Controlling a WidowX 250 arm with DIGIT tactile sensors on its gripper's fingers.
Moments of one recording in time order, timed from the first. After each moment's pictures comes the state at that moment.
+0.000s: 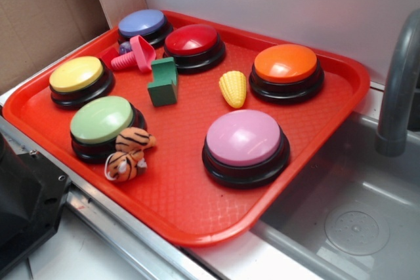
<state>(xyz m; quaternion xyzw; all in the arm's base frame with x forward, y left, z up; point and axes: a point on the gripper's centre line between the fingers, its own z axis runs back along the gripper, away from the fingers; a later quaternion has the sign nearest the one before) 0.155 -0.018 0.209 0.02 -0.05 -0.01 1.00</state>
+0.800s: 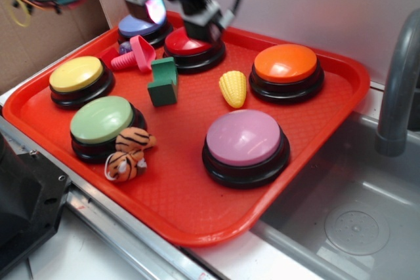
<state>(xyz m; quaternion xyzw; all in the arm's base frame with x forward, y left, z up) 0.253 -0.044 0.108 0.06 -0.09 0.10 0.99</state>
